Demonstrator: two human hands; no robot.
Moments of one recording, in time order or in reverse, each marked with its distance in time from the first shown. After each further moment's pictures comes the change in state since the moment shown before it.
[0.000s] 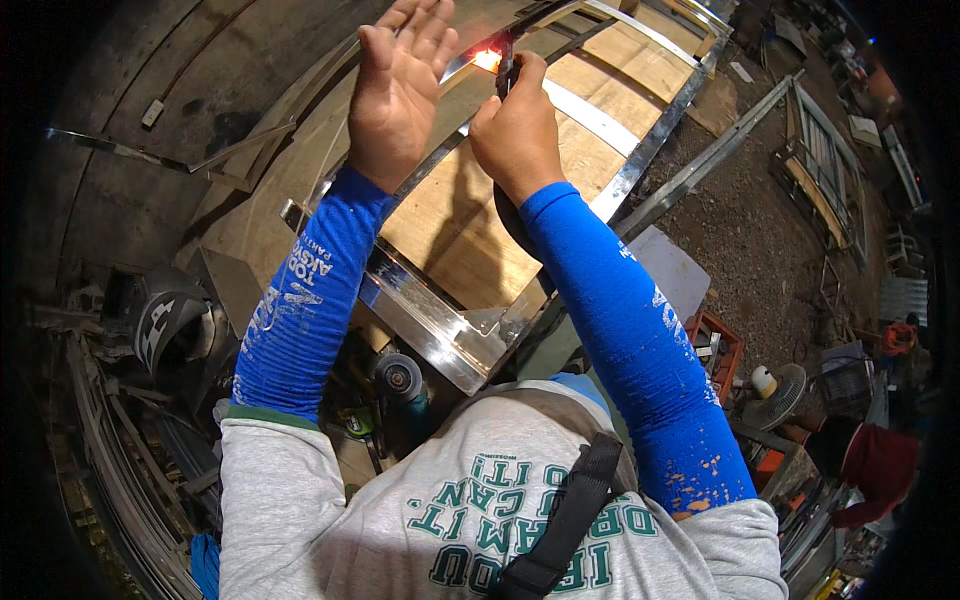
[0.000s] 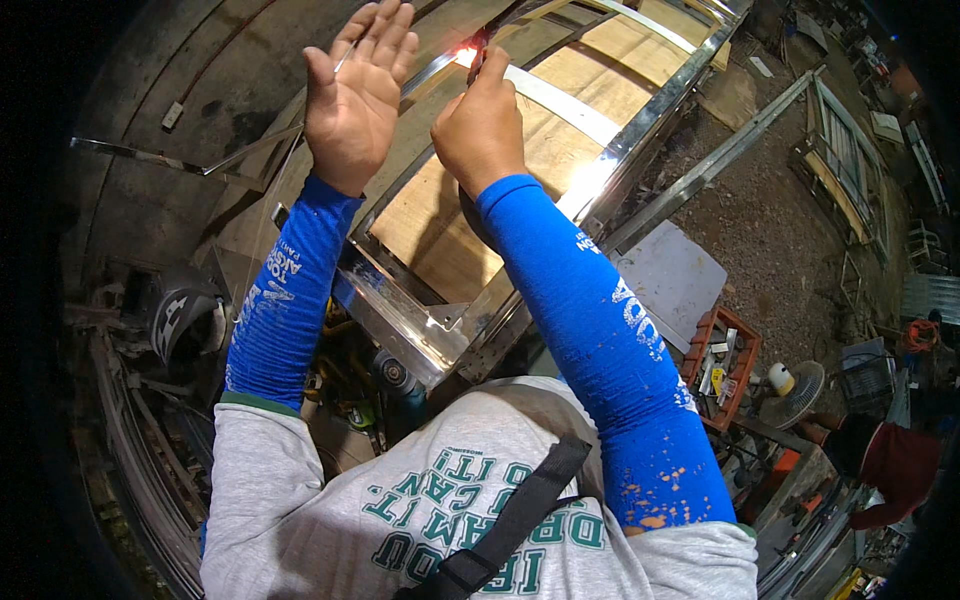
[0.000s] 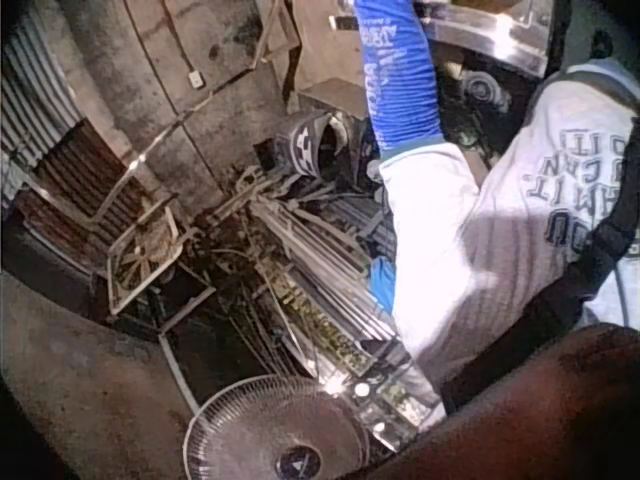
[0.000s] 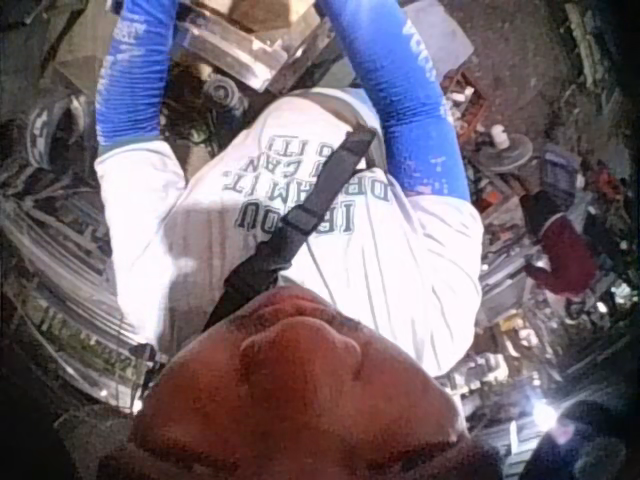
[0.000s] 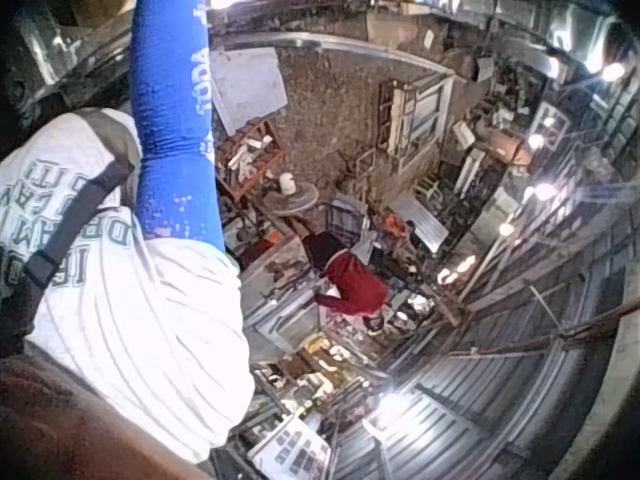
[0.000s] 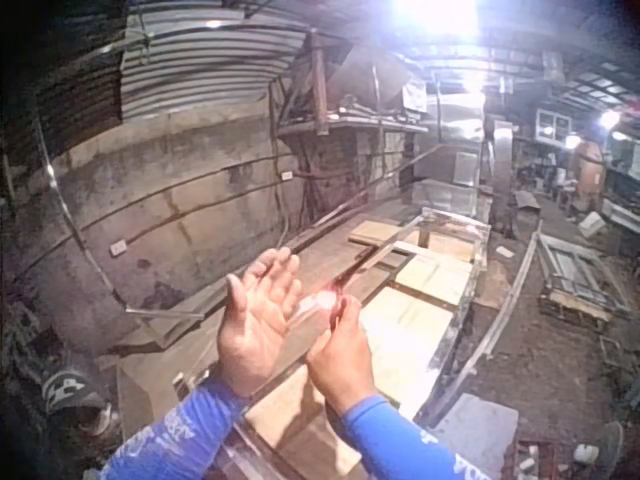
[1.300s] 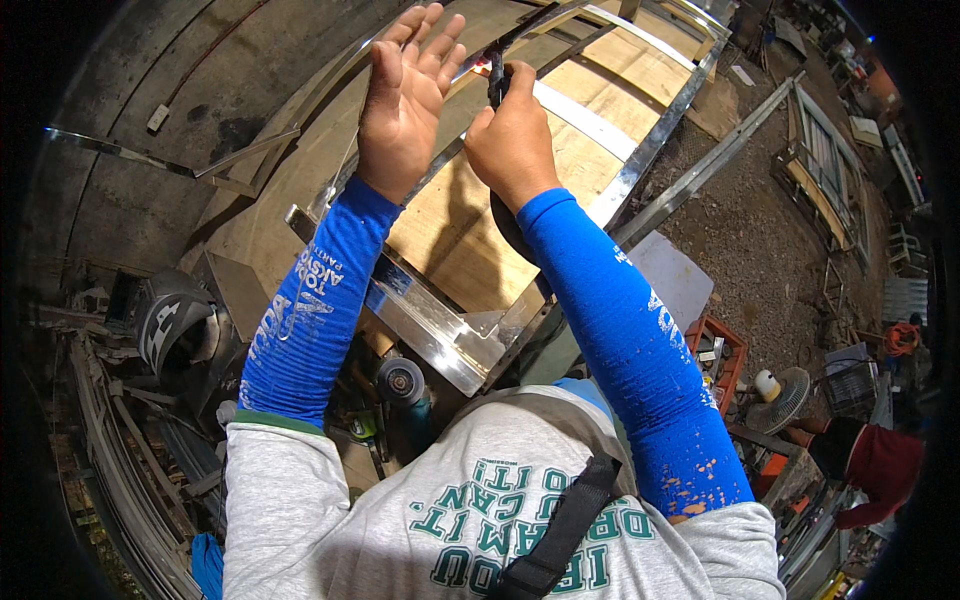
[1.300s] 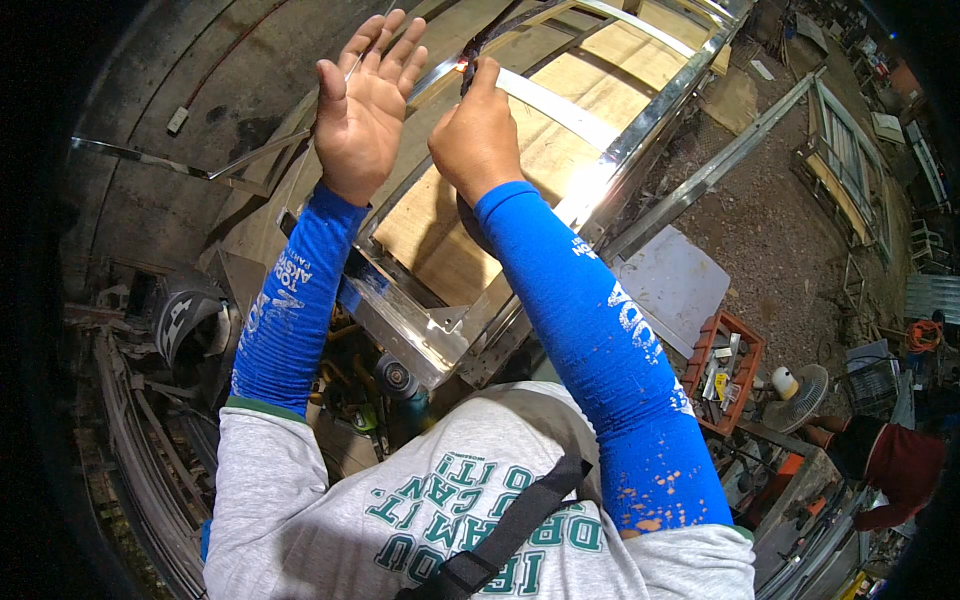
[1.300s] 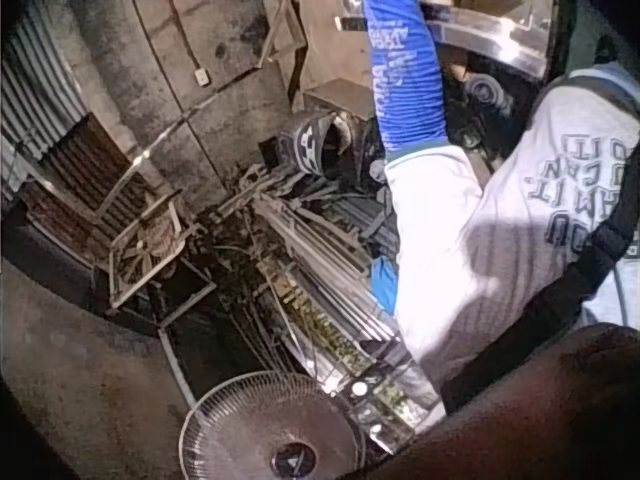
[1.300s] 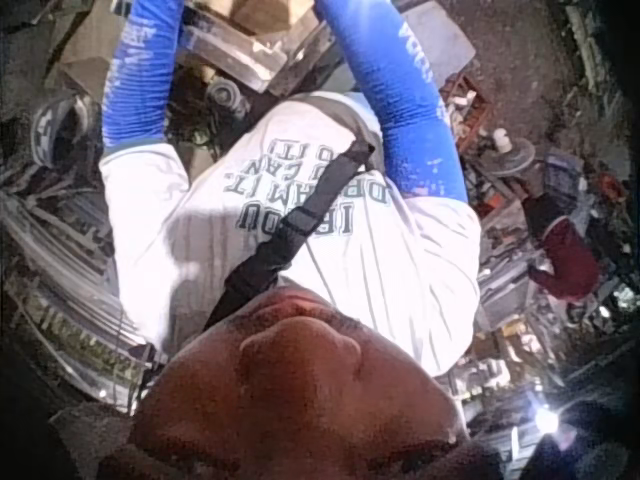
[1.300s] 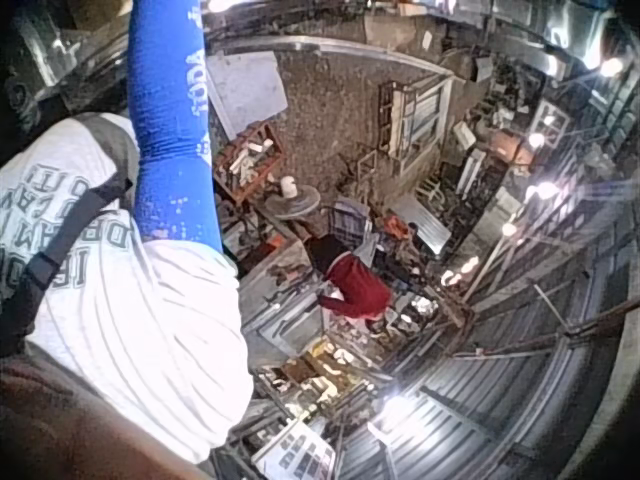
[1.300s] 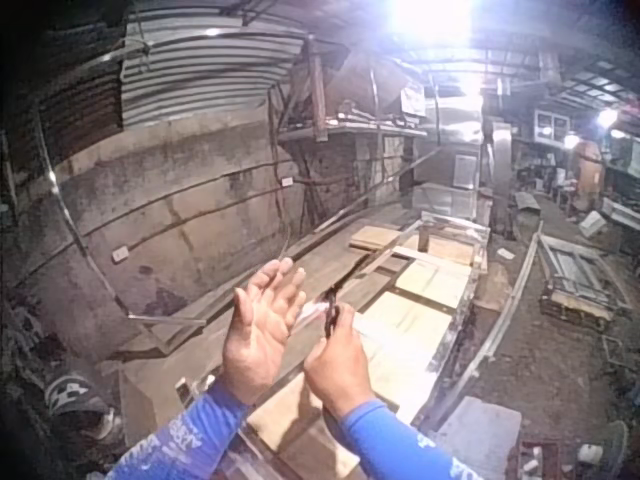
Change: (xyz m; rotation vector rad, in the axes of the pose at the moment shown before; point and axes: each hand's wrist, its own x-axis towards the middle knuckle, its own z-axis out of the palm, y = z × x) left_hand -0.013 0.005 0.054 0.646 -0.136 0.057; right_hand -0.003 -0.004 -0.003 0.003 -0.082 0.056
